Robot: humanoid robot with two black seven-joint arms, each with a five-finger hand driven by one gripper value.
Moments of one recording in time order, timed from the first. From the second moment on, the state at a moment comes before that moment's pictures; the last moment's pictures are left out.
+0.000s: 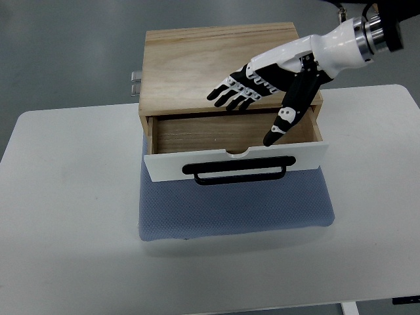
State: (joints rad) left arm -0.02 0.00 0.14 -0.14 0.10 -0.07 -0.04; right arm 1.94 -0.82 -0.37 1.50 -0.16 0.61 0.02
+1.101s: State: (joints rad) left arm -0.02 0.00 0.14 -0.14 0.10 -0.07 -0.04; right arm 0.95 -0.82 0.82 0.89 -0.28 0.25 0.02
